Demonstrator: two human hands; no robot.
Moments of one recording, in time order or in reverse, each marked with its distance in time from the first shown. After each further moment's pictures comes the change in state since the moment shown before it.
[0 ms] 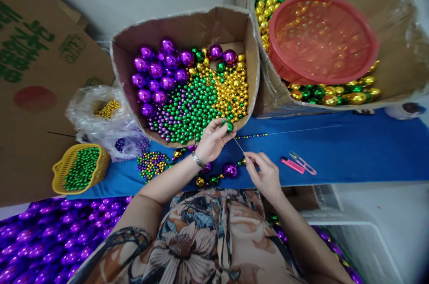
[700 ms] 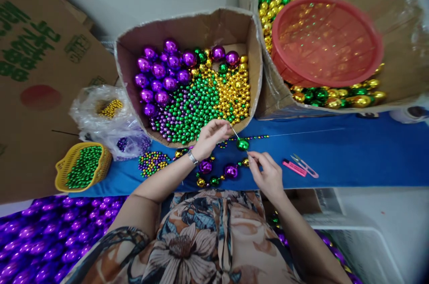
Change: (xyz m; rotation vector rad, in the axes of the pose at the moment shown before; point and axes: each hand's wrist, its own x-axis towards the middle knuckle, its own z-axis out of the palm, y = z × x) left_hand 0.003 0.011 -0.019 0.466 -0.074 0.170; right_hand 0.003 0.006 0.001 -0.054 0.050 -0.020
